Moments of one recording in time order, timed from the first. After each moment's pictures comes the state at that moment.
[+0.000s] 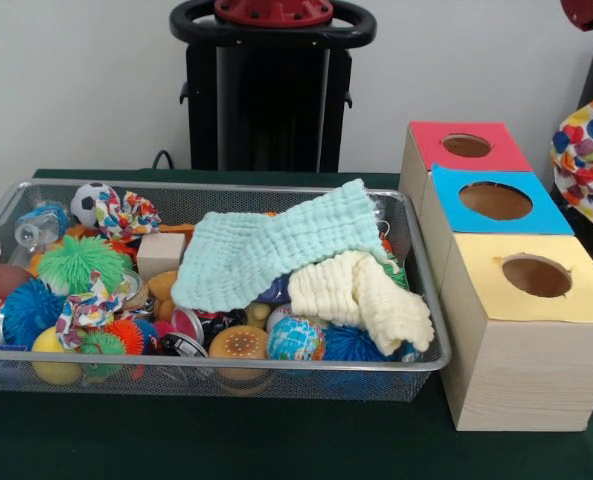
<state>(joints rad) -0.26 -0.95 0.44 1.75 -0.04 0.28 1.57</state>
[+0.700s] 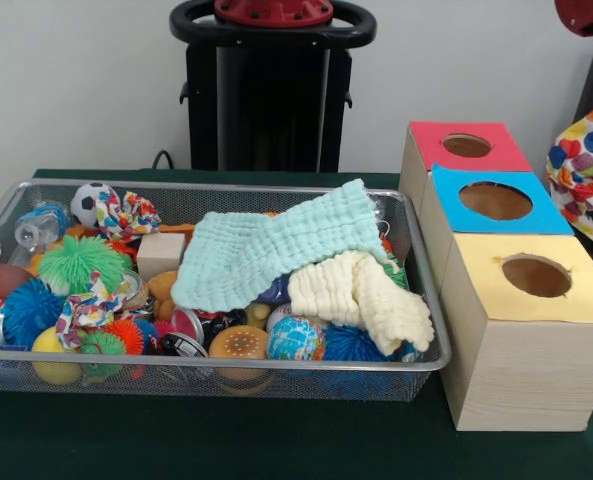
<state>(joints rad) -0.27 -0.94 0.44 1.73 -0.18 0.20 1.57</state>
